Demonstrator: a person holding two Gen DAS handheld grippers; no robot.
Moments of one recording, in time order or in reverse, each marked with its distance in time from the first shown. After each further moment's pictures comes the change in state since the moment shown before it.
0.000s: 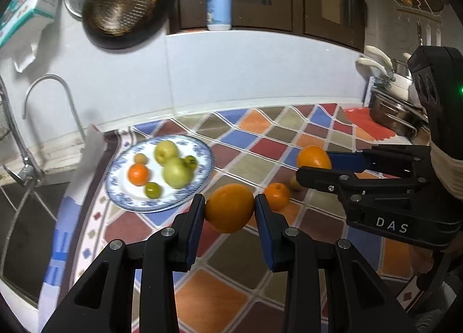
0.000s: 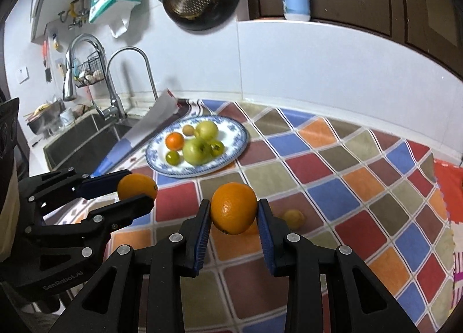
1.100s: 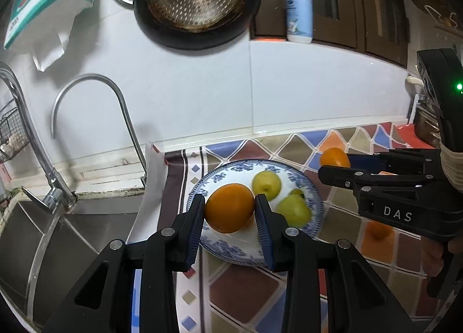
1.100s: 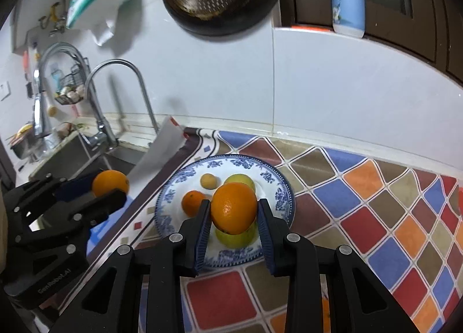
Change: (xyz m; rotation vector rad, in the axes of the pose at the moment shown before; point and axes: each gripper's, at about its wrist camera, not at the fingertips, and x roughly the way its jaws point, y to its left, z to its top) left arm 0.044 0.149 0.042 -0.004 -0.027 0.106; right arm 0.106 0.071 0.096 0.048 -0.005 -0.053
